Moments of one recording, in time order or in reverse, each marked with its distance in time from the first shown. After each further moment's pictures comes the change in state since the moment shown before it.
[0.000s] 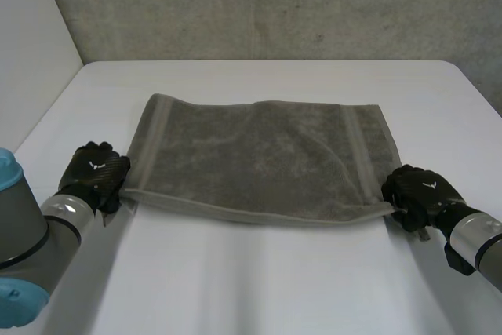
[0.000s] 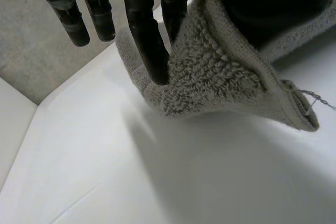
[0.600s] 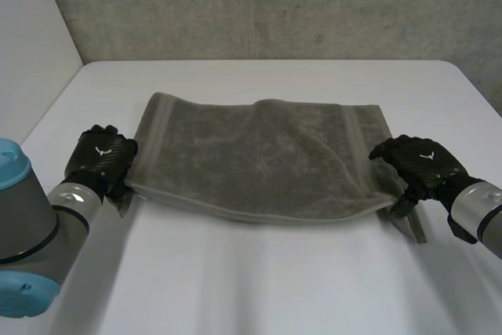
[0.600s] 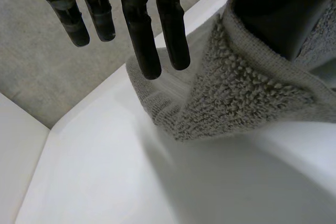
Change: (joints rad) left arm -0.056 0.004 0.046 0.025 -0.038 -0.001; right arm 0.052 -0.048 -0.128 0.087 0.010 -0.077; left_hand -0.516 -0.522 0.000 0.000 -0.529; right_hand -0.965 -0.966 0.000 0.000 -1.031
